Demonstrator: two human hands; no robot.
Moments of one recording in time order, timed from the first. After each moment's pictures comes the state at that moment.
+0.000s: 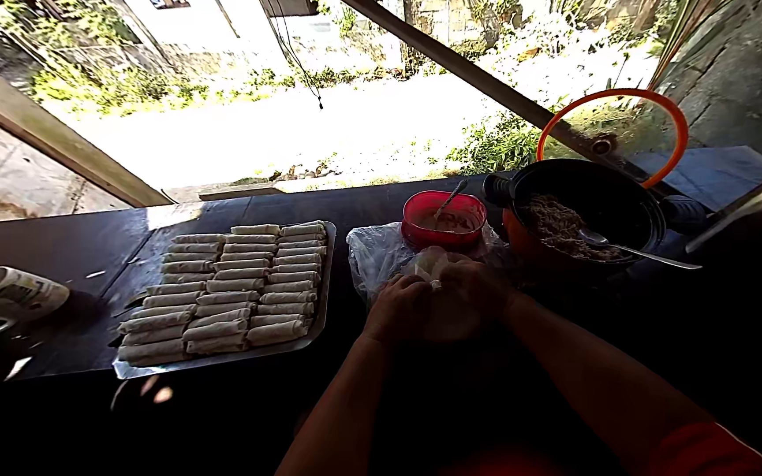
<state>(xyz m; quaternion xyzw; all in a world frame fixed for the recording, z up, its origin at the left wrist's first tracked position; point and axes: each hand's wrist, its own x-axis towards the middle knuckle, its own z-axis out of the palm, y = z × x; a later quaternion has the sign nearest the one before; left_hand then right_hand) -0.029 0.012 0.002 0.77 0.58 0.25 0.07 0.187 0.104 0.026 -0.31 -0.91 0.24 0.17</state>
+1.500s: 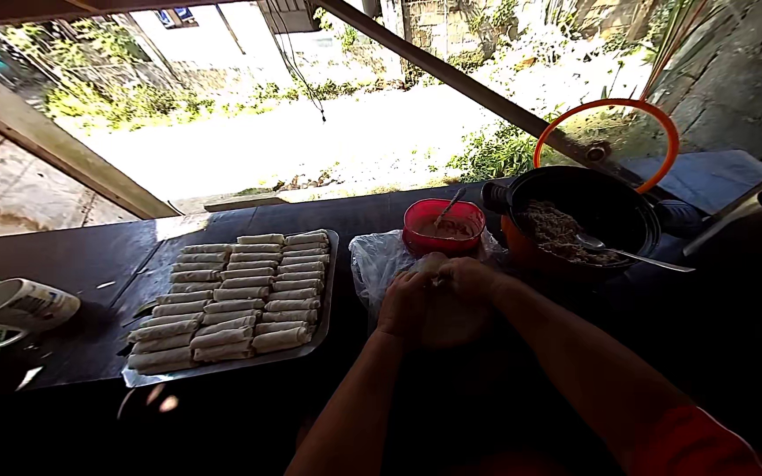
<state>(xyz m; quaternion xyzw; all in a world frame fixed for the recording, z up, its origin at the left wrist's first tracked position) -0.011 0.034 0.012 0.71 0.63 0.30 0.10 0.164 0.136 0.044 -0.31 -0.91 0.28 -0.03</state>
